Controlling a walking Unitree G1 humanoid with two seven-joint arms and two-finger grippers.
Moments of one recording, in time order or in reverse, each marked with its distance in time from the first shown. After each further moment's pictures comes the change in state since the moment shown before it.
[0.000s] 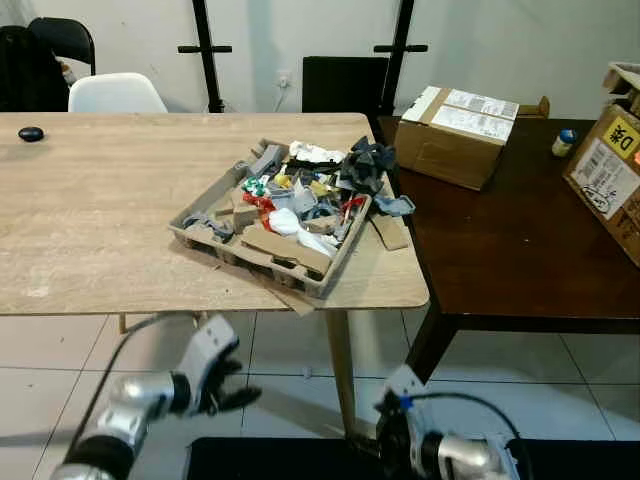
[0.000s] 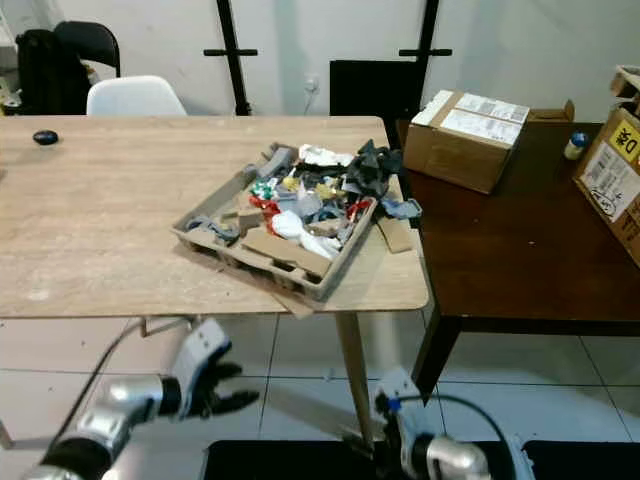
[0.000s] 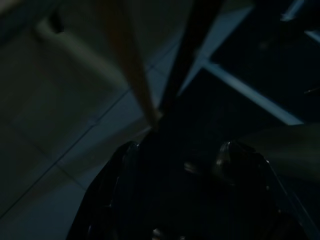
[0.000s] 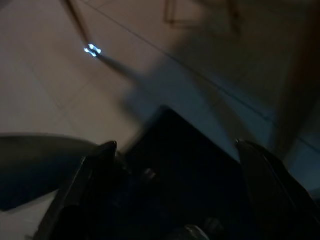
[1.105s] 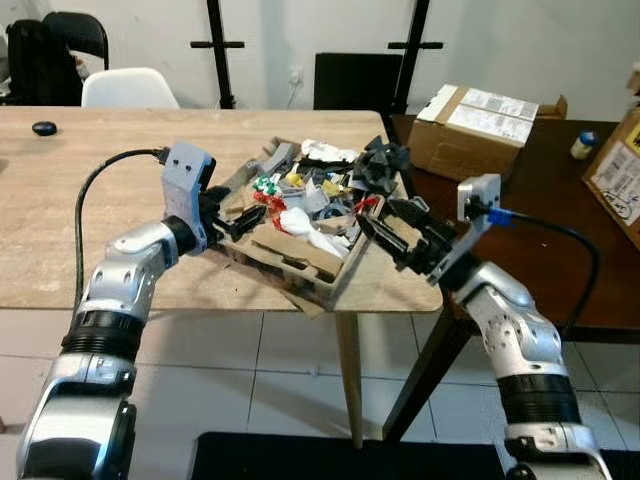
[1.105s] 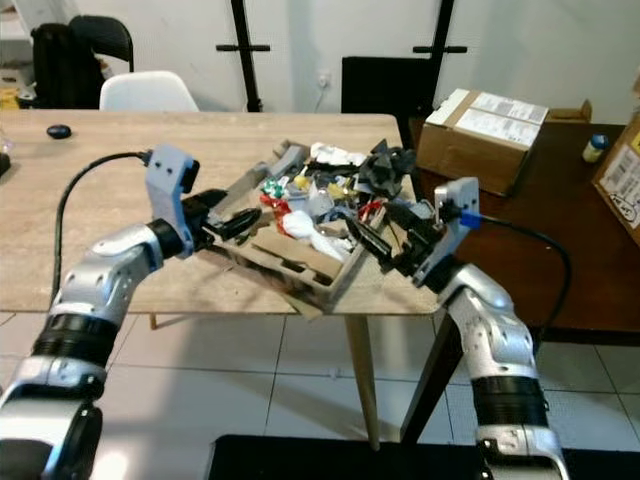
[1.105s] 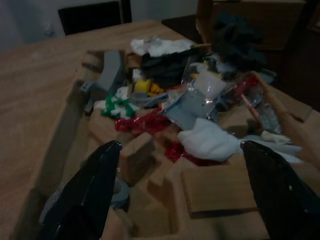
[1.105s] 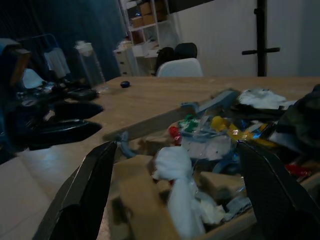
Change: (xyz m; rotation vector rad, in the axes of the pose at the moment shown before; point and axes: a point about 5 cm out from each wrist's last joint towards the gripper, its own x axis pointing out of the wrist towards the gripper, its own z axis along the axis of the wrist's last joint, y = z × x) left arm -0.035 0.063 0.180 0.034 -0.470 0.446; right arm -0.034 -0.031 0.228 -0.091 -0.723 -0.149
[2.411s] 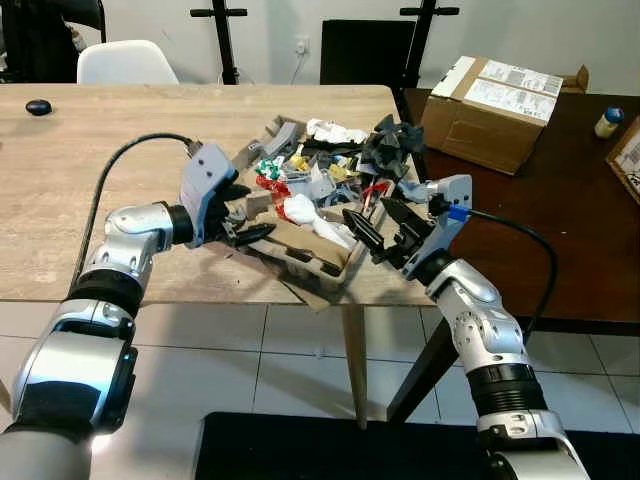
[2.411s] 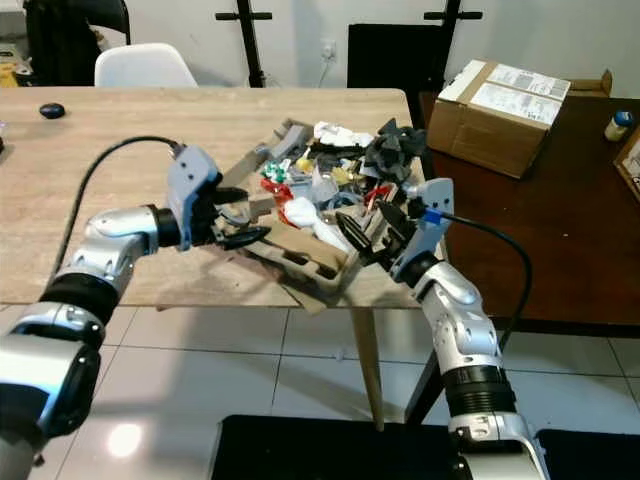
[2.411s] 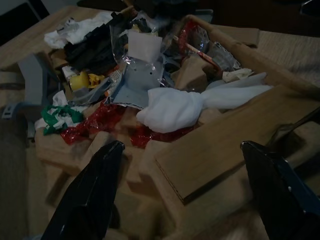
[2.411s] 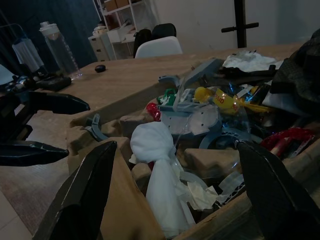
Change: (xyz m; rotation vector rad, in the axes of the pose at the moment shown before) left arm 0.006 0.007 0.008 0.356 0.068 -0.360; right arm 0.017 0.009 -0.018 -0.009 0.010 -0.060
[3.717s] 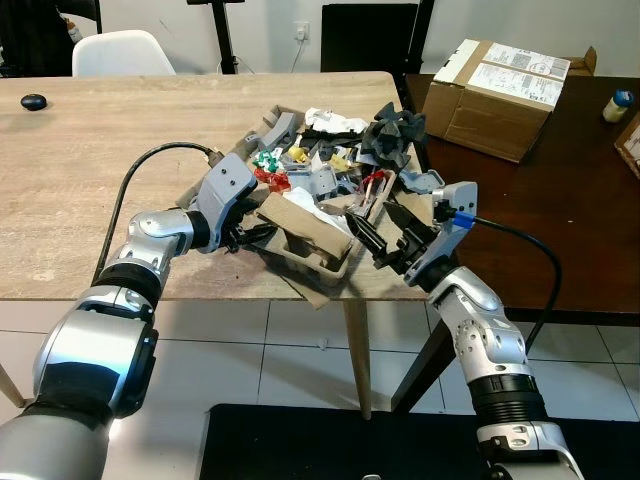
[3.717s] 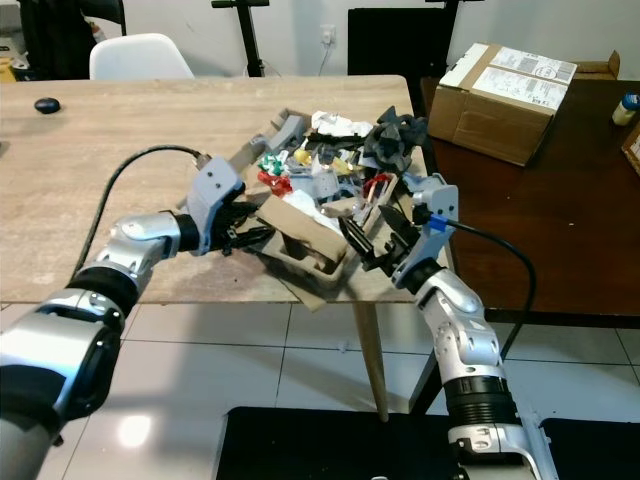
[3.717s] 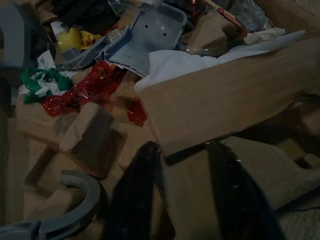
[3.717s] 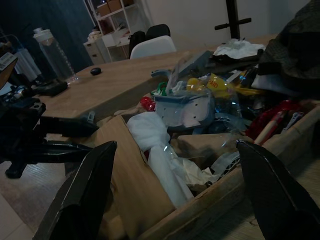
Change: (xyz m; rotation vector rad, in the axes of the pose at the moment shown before) left arm 0.019 -0.006 -0.013 -0.041 0.099 0.070; right arm -0.009 -0.001 -0.002 0.020 -0.017 -0.029
